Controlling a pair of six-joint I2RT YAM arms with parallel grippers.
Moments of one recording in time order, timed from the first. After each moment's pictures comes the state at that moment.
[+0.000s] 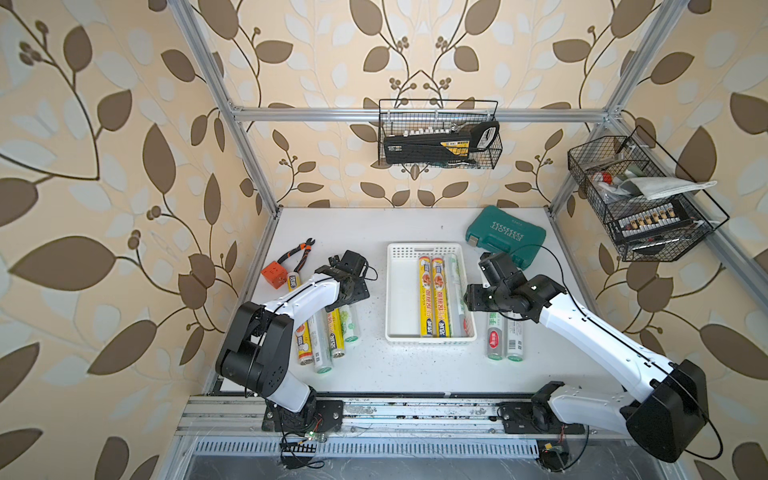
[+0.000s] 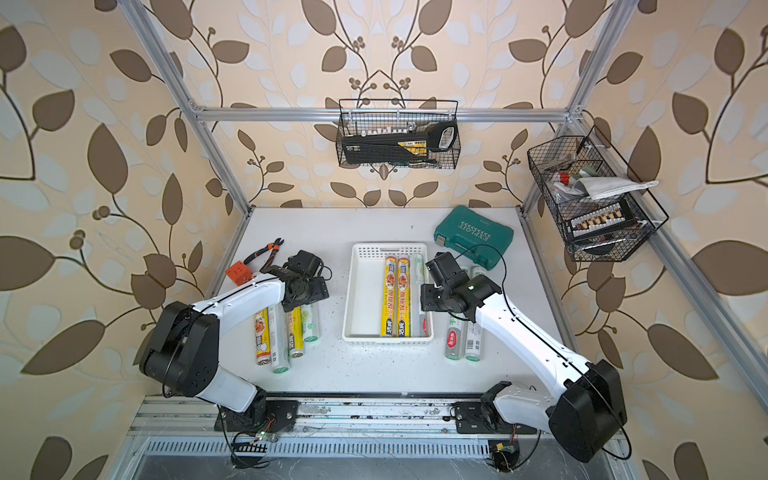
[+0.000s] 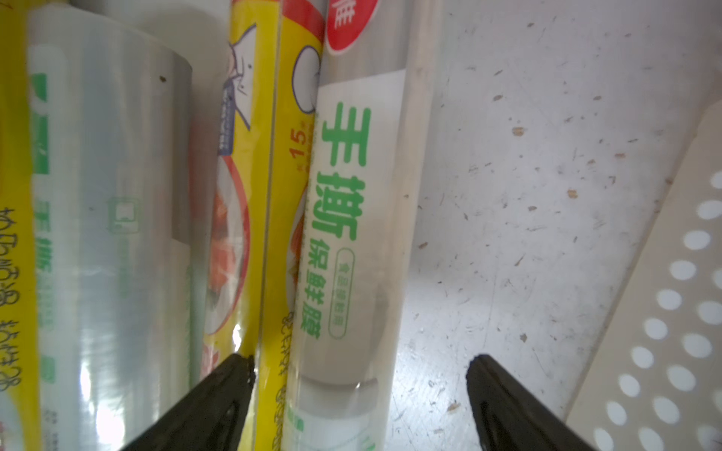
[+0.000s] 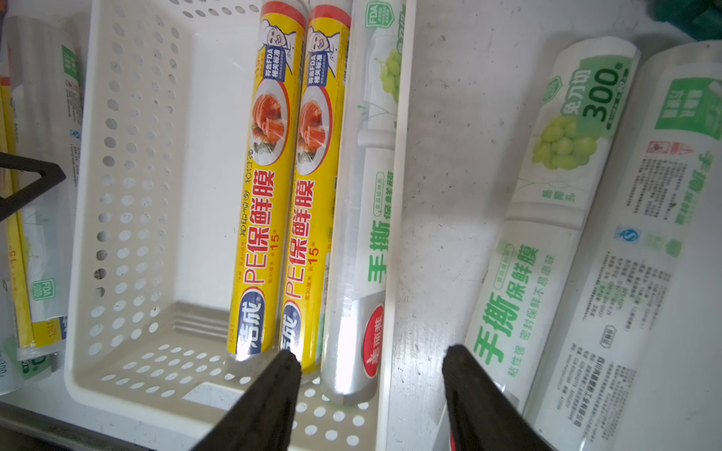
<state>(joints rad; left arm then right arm) -0.42 1.55 0.94 -0.63 -0.22 -0.73 0.52 1.22 1.00 -0.82 0.10 0.53</state>
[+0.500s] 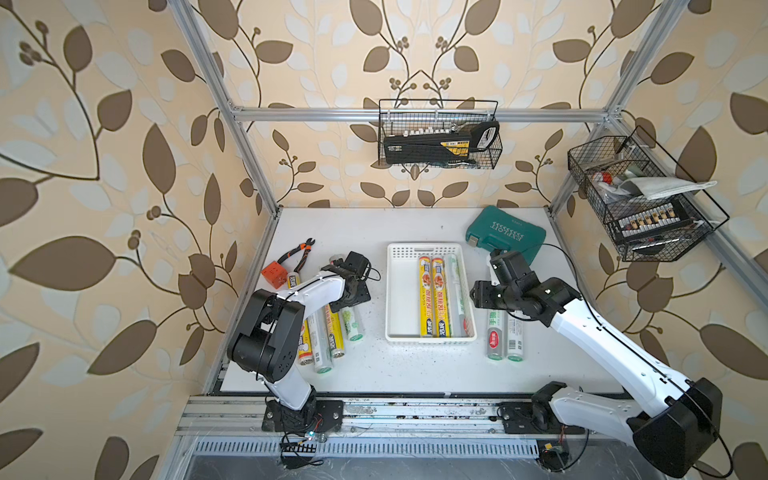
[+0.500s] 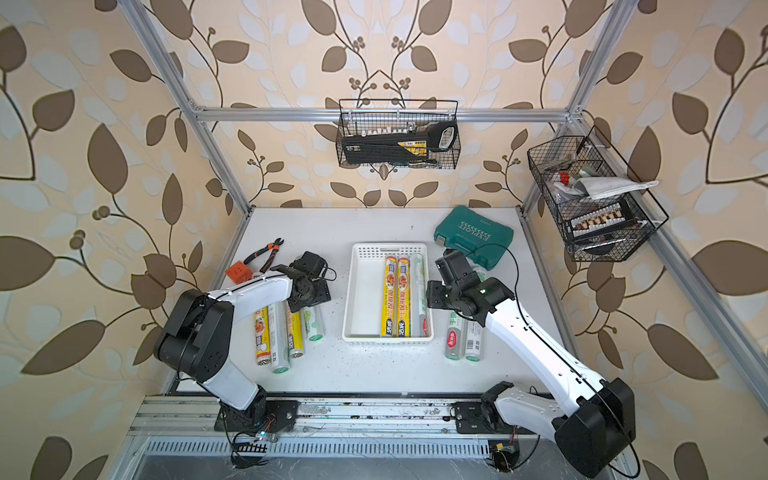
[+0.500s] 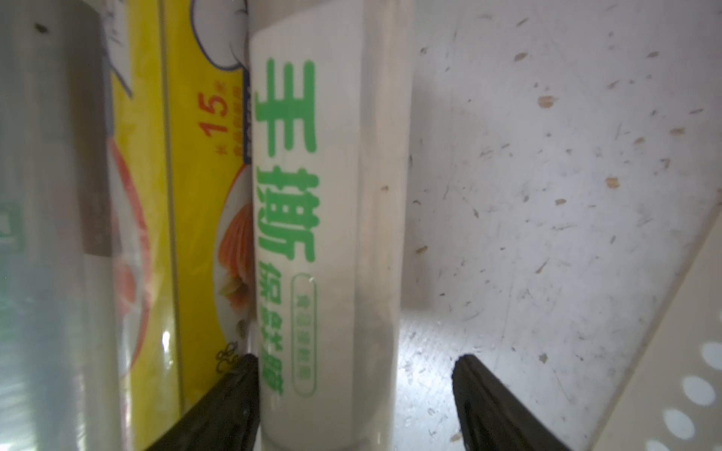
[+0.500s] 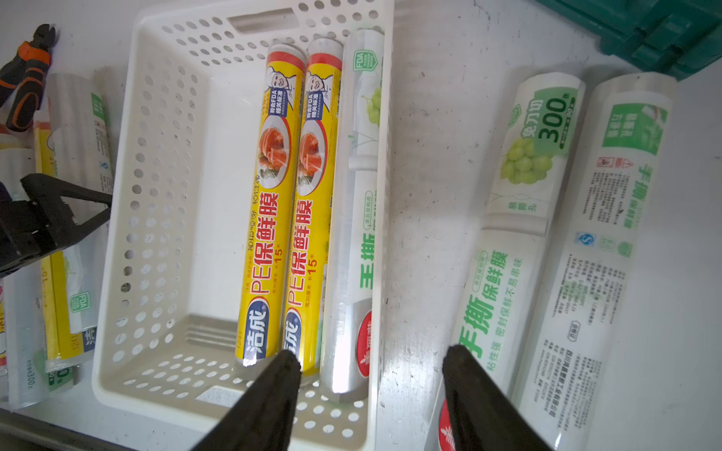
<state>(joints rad) -0.42 1.64 0.96 -0.60 -0.18 -0.73 0.48 1.15 1.00 -0.83 0.10 0.53</state>
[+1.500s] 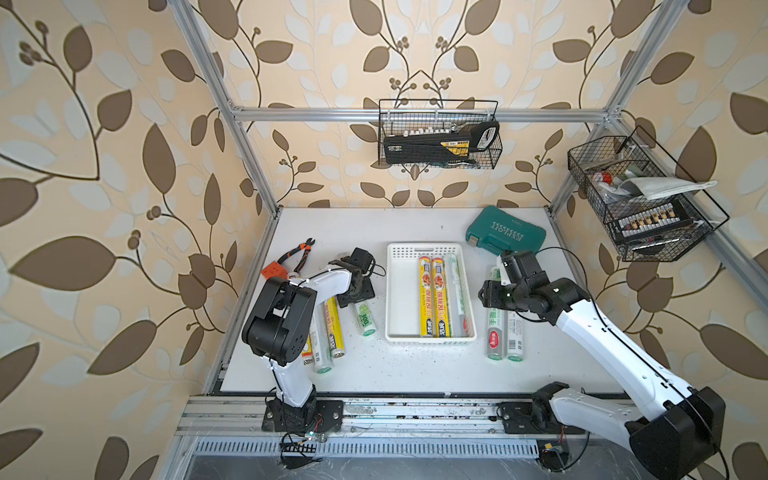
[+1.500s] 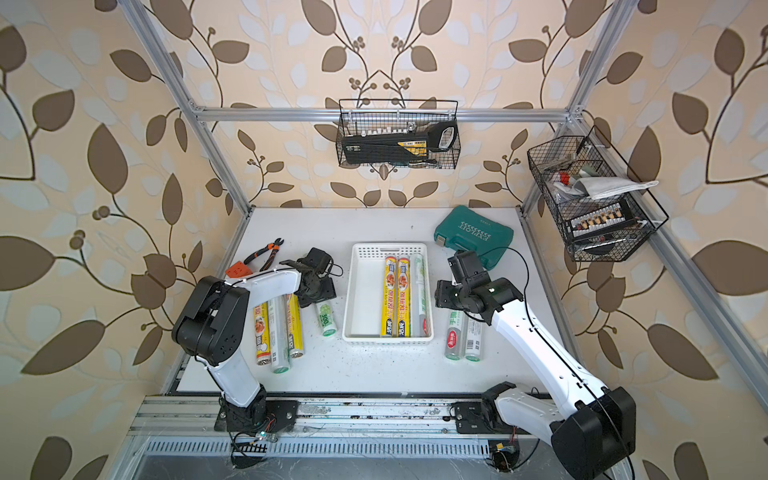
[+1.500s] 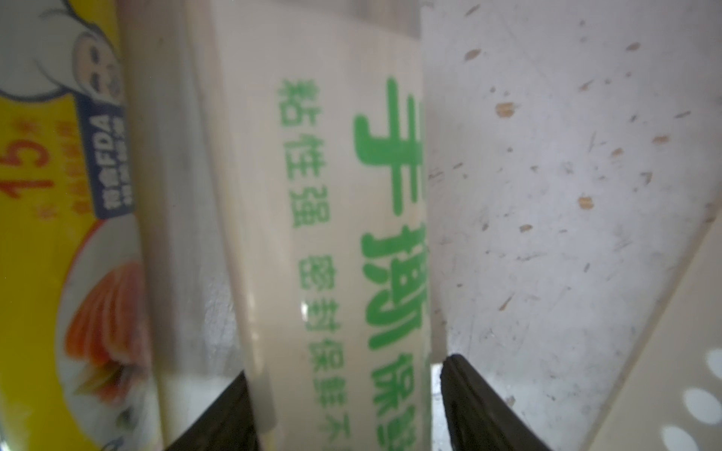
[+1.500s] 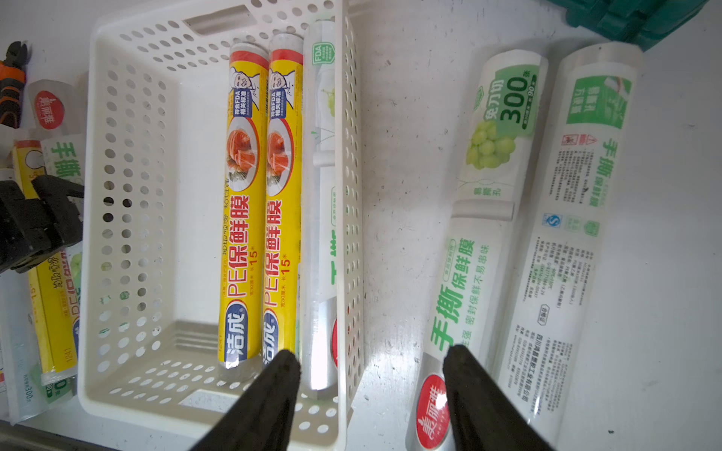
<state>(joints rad) -0.42 1.76 1.04 -0.56 -0.13 -0.71 0.37 1.13 0.97 -0.85 0.04 0.50</state>
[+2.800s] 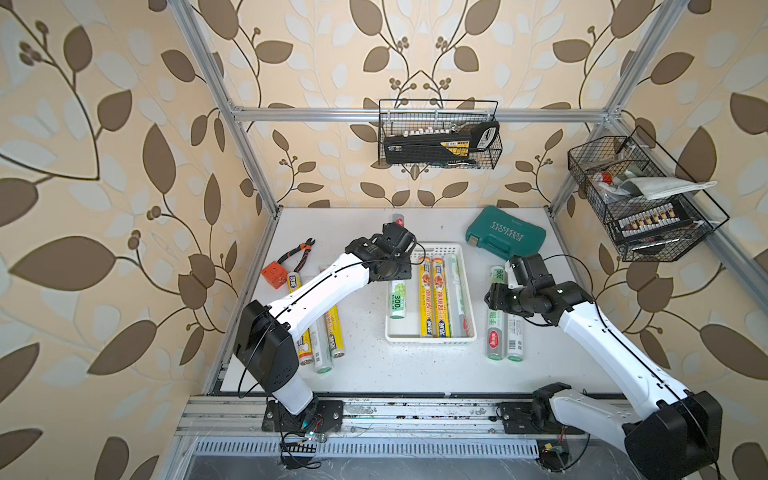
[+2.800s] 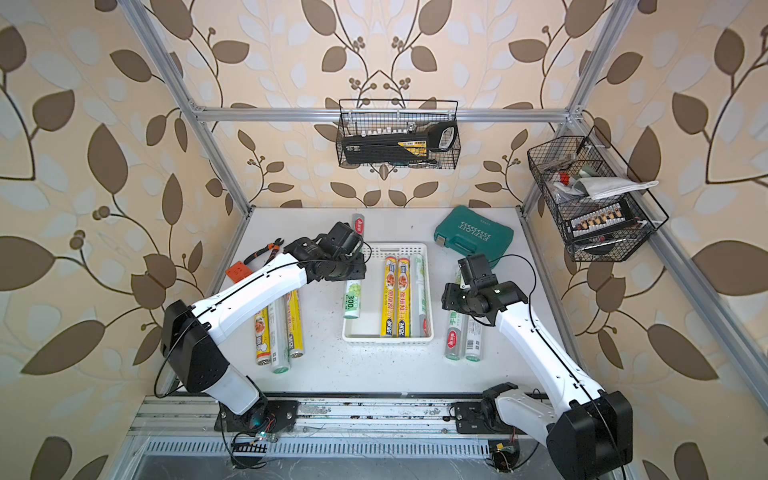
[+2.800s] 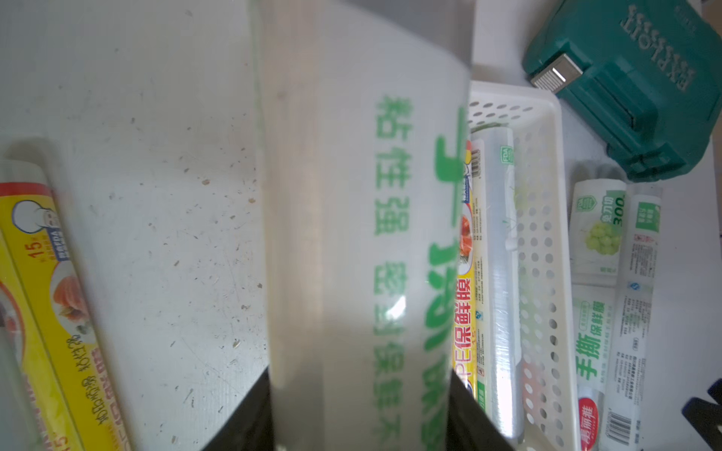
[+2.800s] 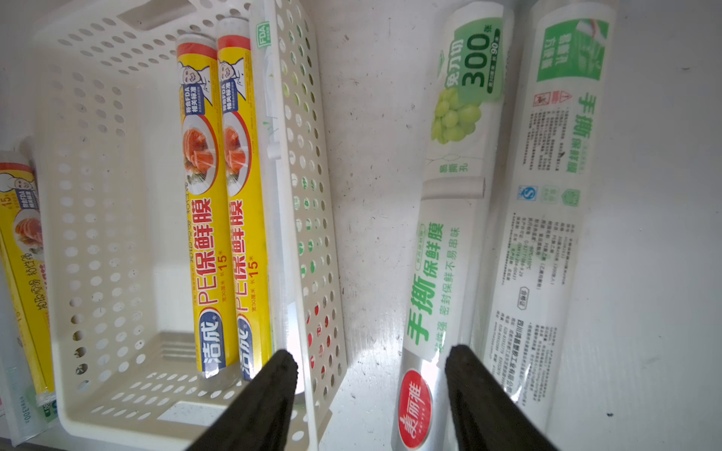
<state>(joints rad) -0.74 1.65 1.47 -0.86 -0.15 -0.69 0.28 1.12 0.91 -0.84 -0.01 0.51</state>
